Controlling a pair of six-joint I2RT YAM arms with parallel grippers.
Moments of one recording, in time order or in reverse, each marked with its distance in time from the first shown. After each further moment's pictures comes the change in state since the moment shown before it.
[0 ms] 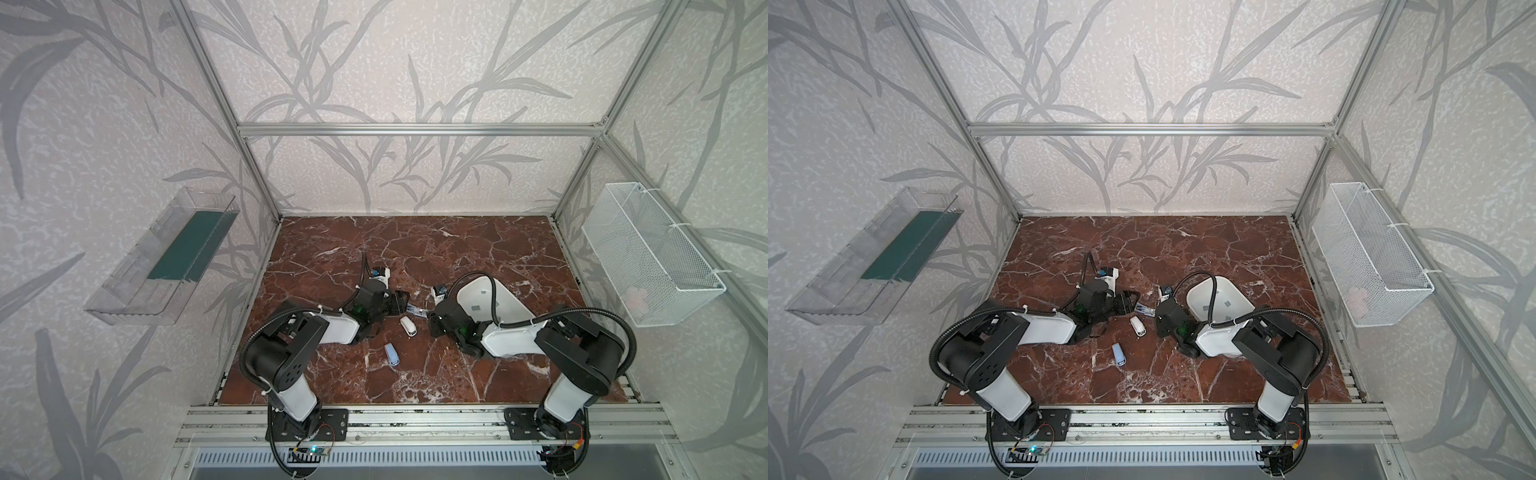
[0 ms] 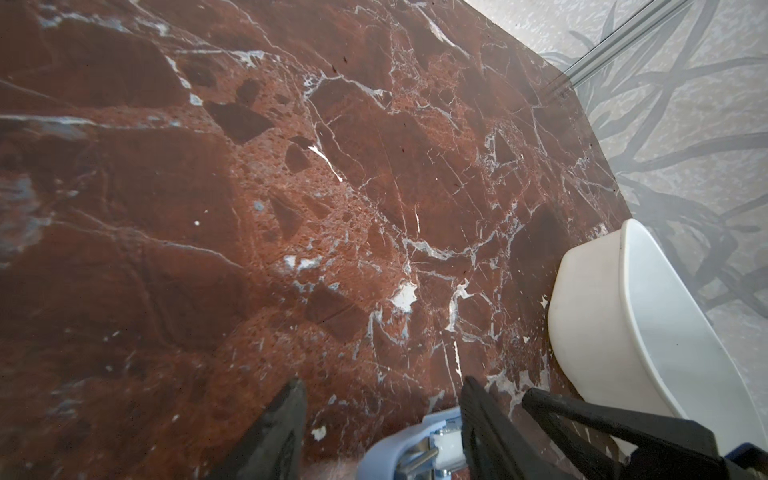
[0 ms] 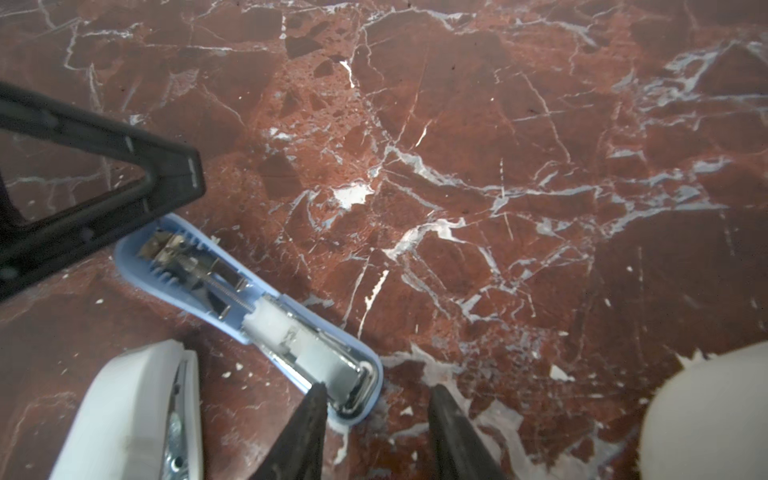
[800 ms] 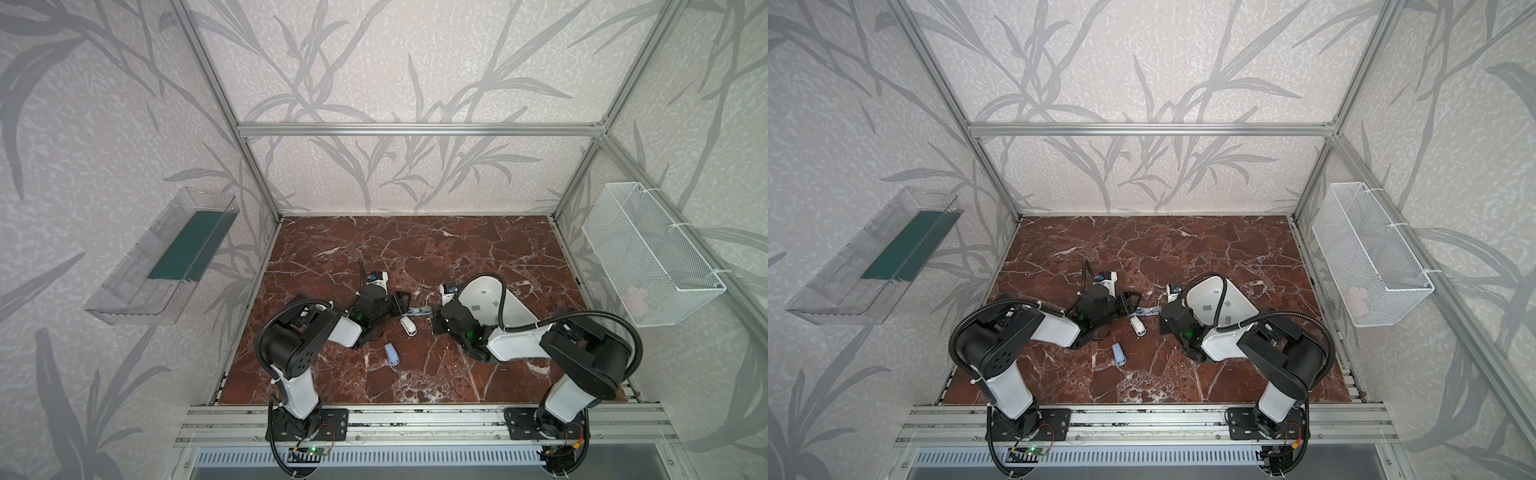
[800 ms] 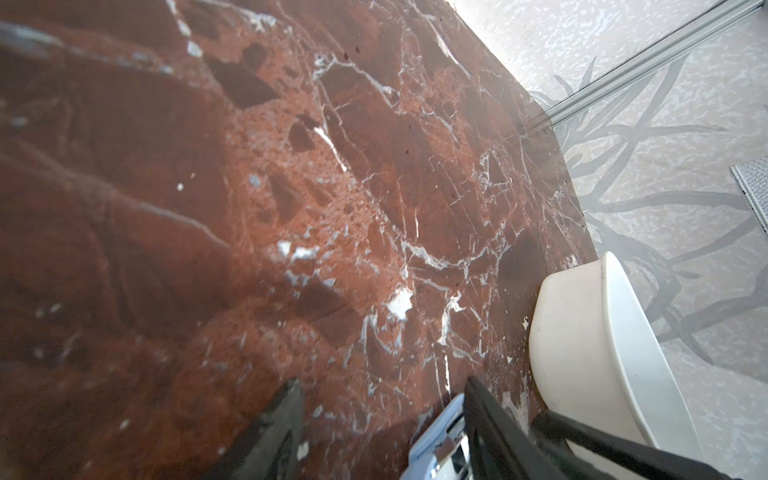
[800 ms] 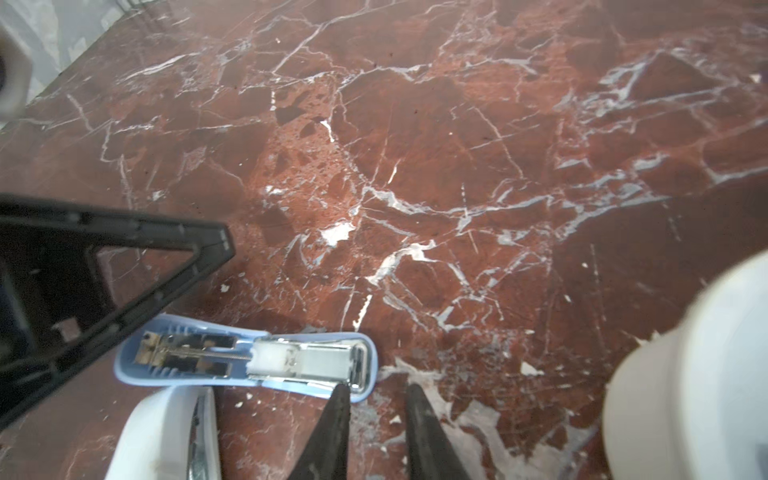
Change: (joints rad) left arm -0.025 0.078 -0.081 0.224 -0.035 -0.182; right arm -0.012 -0.052 -0.065 0.098 0.067 0.104
